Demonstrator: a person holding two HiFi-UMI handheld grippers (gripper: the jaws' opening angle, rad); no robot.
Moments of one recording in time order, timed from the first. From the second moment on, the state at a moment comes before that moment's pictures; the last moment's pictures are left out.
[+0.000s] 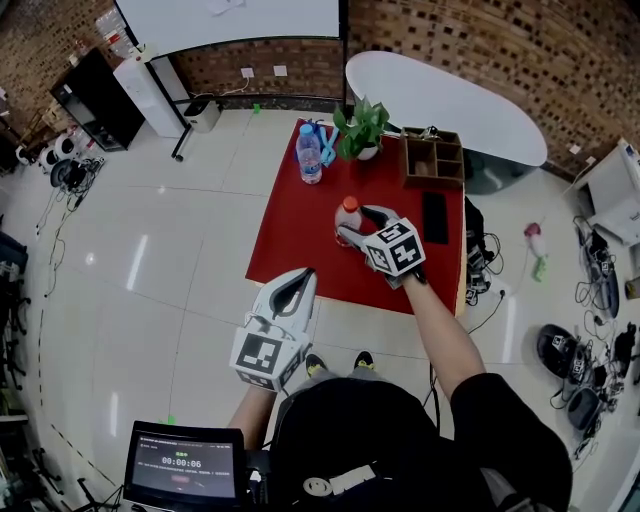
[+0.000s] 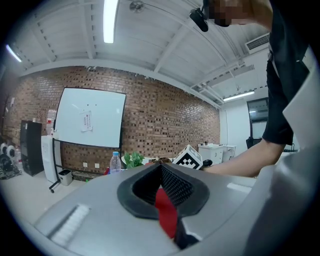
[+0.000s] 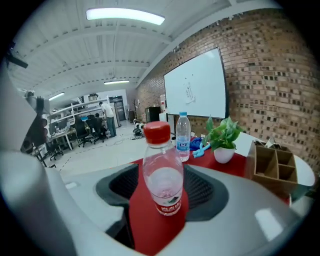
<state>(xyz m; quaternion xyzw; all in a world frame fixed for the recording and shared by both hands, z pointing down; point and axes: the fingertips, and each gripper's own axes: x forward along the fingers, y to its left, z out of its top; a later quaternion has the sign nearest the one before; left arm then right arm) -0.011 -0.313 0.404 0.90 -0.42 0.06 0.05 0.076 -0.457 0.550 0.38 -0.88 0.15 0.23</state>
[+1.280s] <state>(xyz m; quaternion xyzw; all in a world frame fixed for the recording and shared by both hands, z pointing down) -0.050 -0.114 0.374 0.89 -0.45 0.04 0.03 0.012 -0.126 0.433 0.31 -0.94 0.14 0.06</state>
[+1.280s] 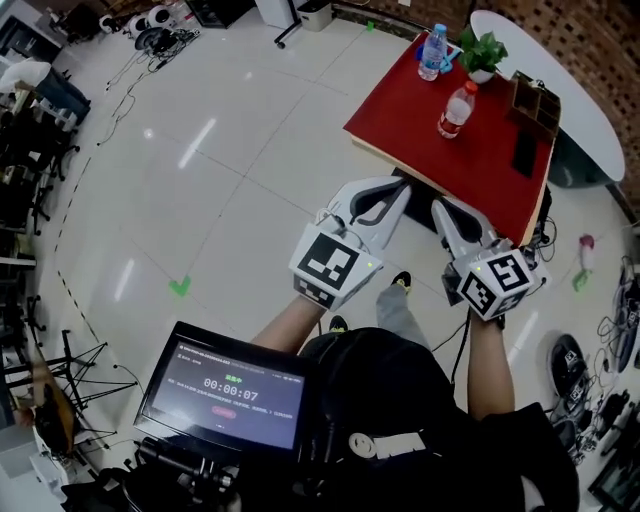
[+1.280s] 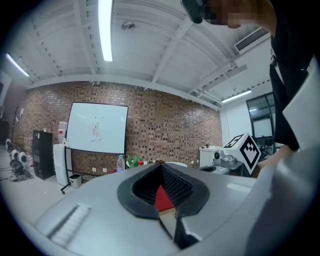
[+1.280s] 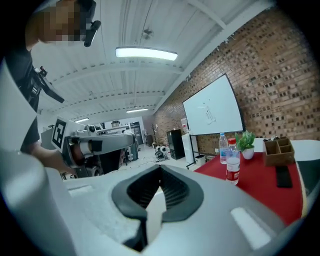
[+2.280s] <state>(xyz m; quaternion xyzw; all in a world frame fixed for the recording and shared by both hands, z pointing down) -0.033 0.038 0.354 0.90 -0.44 0.02 0.01 0.001 0.046 0.394 0.33 -0.94 0.09 0.07</state>
